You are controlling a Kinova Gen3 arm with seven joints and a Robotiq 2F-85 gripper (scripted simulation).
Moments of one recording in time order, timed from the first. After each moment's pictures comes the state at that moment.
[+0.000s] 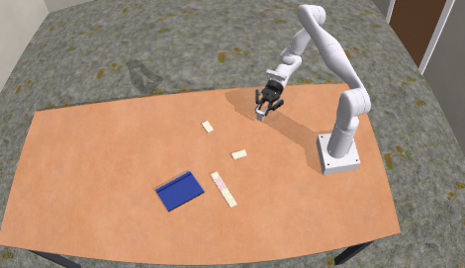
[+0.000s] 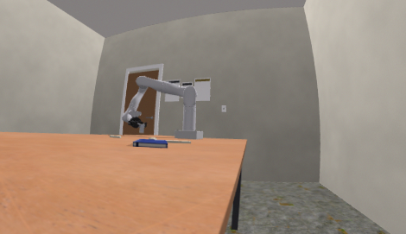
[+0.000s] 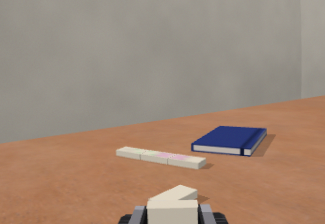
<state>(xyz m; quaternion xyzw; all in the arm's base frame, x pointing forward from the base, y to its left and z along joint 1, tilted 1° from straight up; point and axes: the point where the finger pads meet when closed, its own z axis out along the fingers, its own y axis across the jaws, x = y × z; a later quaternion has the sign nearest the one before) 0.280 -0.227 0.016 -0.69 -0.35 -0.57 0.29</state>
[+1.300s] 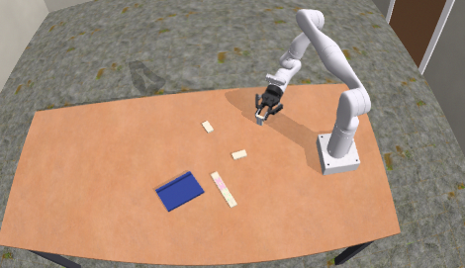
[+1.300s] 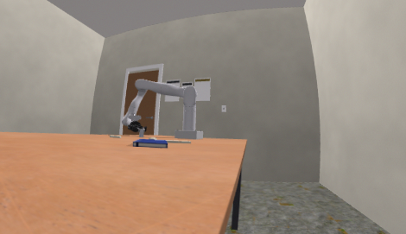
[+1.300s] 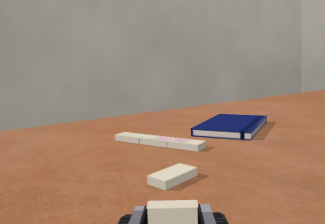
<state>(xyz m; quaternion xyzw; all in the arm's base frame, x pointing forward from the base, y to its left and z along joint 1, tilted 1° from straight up) 0.280 -0.227 -0.012 -0.69 -0.35 -0.57 0.29</state>
